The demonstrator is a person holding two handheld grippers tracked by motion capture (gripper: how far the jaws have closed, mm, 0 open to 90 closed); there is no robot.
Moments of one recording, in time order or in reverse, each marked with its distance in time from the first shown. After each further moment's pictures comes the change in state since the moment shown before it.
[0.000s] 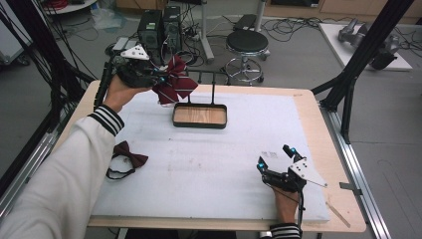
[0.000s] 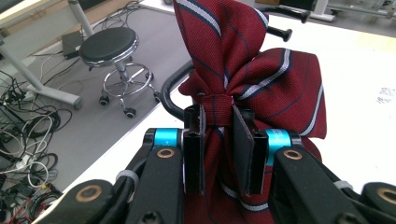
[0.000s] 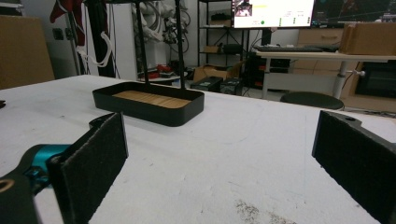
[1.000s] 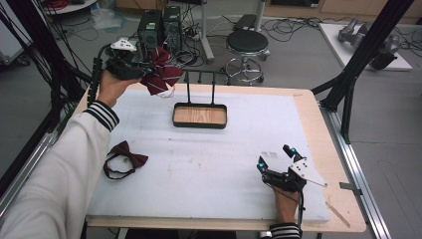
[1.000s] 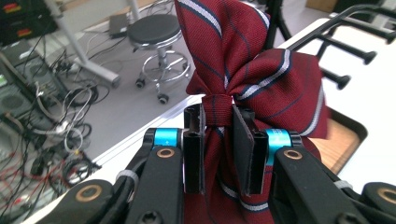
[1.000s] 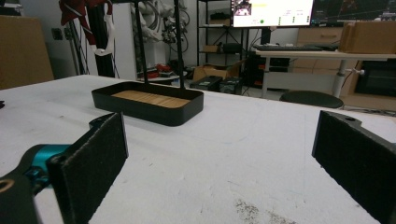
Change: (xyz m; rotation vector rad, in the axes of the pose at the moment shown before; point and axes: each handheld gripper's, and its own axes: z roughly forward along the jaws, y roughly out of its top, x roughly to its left) left arm 0.043 -0.018 -0.009 0.033 0.176 -0.130; right arm 0.000 0.000 0.000 0.003 -0.003 0.008
